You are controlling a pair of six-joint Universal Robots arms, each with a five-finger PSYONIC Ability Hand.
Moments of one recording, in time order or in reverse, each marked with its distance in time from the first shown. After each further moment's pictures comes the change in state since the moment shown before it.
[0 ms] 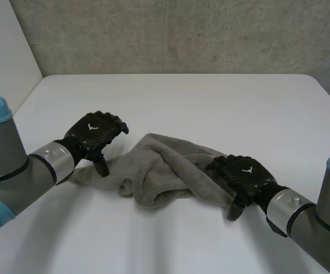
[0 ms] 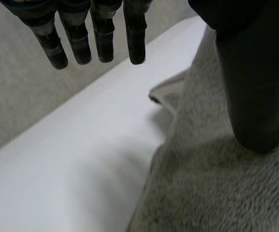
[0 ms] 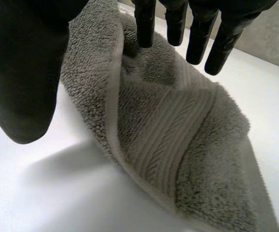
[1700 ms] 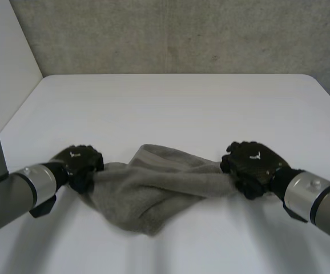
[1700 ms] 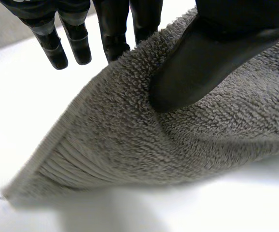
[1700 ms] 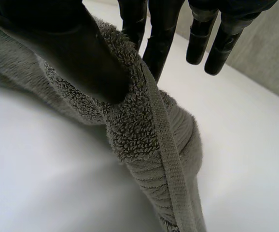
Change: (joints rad) left arm 0.082 0.068 -0.102 -0.216 -0.047 -0.058; right arm -0.079 -0.113 -0.112 0.243 -0.129 -0.178; left_hand 0.981 1.026 0.000 0.000 1.068; right_hand 1.058 1.022 0.000 0.000 1.083
